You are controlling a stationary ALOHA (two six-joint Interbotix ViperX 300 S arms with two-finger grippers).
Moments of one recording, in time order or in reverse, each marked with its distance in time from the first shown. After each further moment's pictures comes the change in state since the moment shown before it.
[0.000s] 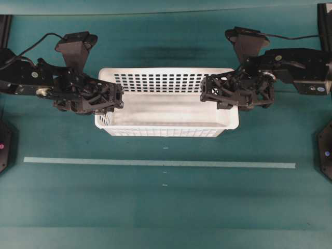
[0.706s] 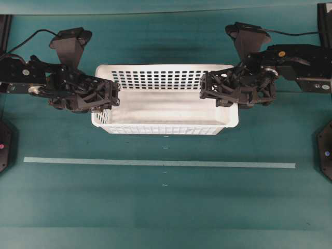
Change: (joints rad) left arm 0.000 -0.057 0.002 0.000 0.031 -0.008; right arm 0.002 -0.032 -0.028 0.000 0.041 0.000
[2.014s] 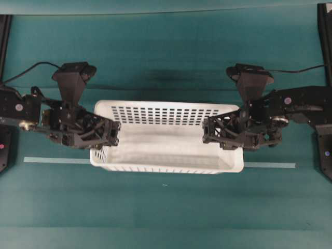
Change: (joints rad) left arm -0.272 -0.040 0.002 0.000 0.005 -0.178; right arm 0.296 -0.057 0.058 -0.014 0.000 0.264
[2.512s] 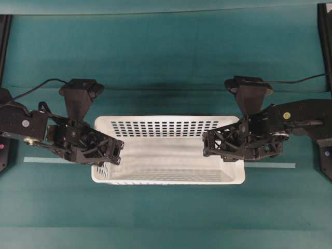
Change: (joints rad) left arm -0.074 0.052 -0.011 -0.002 -0.003 -0.009; right arm 0.064 0.015 0.003 -0.021 -0.008 0.060
